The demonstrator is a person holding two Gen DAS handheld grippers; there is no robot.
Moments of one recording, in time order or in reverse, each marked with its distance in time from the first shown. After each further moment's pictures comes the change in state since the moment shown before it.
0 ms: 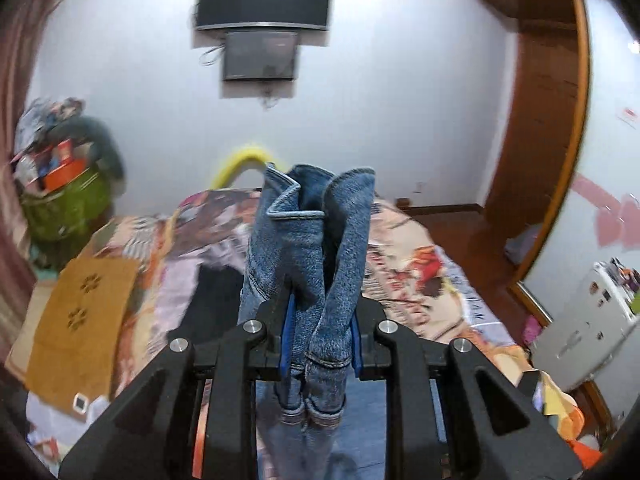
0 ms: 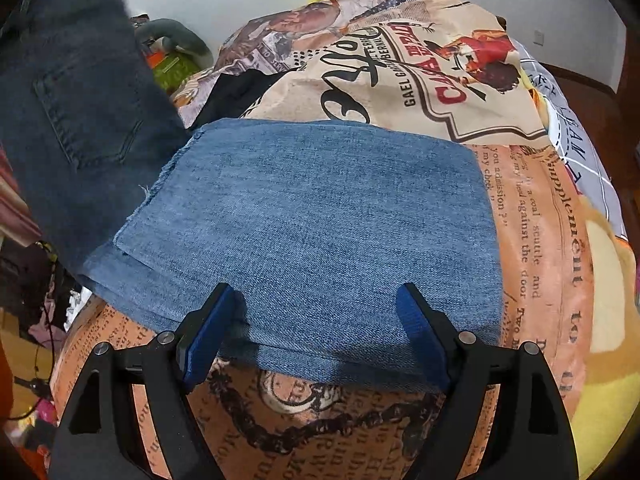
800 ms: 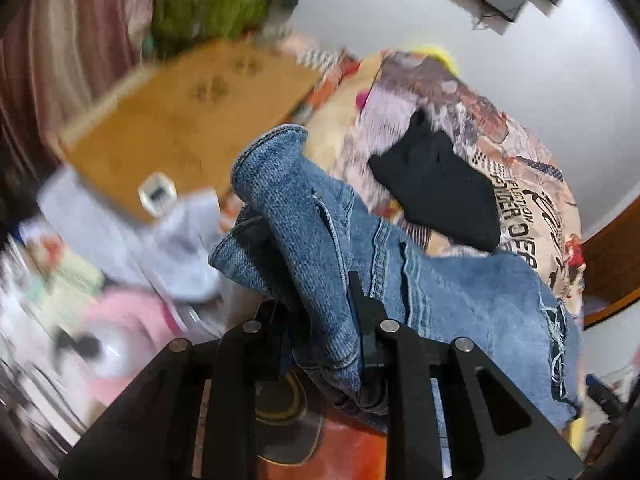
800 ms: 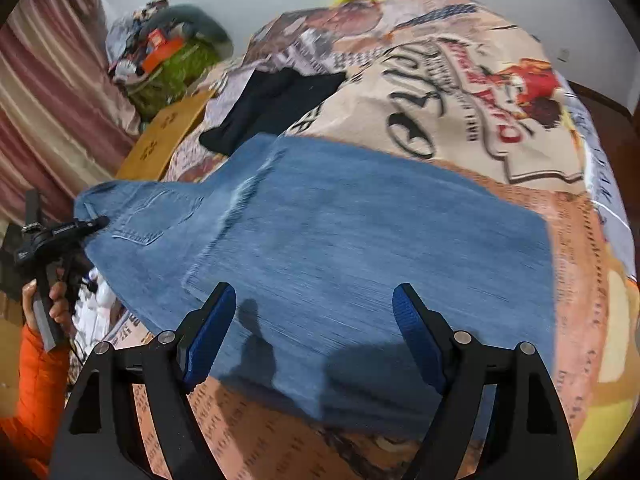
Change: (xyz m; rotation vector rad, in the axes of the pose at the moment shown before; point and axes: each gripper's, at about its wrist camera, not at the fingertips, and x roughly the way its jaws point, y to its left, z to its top) left arm 0.007 0.263 -0.199 -0.538 0.330 0.341; right arm -0.005 0.051 0.031 -0.038 0.014 -0.001
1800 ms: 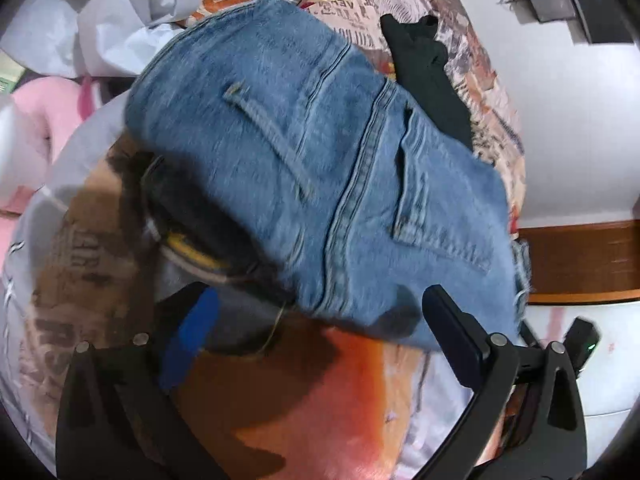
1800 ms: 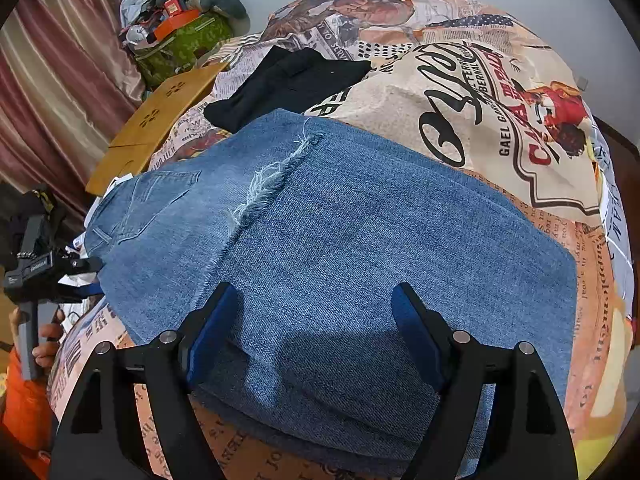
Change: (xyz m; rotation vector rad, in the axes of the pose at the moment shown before) left arm 0.078 0.042 -0.106 -0.325 0.434 -0.401; right arm 0.039 0.029 0.007 -0.153 0.064 -0.020
